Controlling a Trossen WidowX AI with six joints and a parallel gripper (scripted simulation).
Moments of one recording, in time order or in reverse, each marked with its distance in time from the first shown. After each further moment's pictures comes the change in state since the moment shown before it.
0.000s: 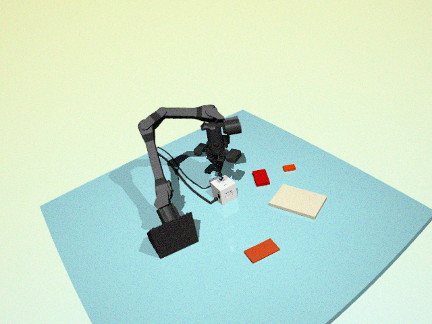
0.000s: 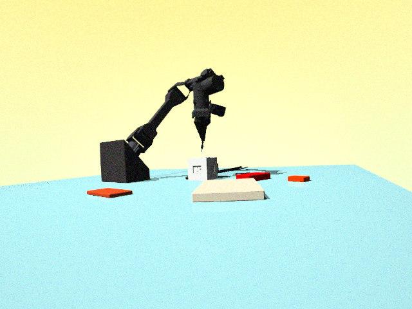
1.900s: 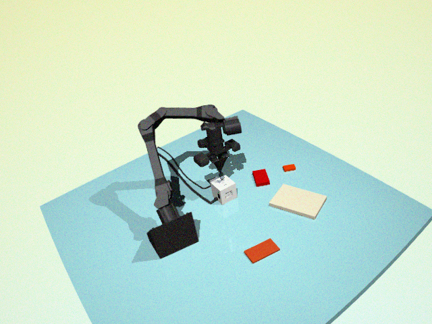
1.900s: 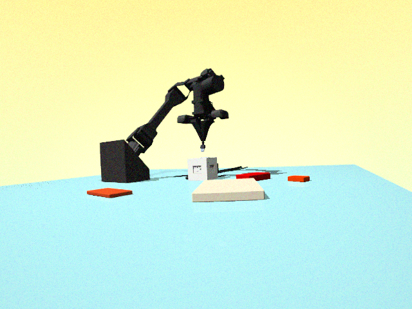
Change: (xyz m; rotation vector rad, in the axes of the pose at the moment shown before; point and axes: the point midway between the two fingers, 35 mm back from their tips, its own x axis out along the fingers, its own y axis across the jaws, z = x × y) arm 0.000 0.000 0.000 -1.060 -0.001 0.001
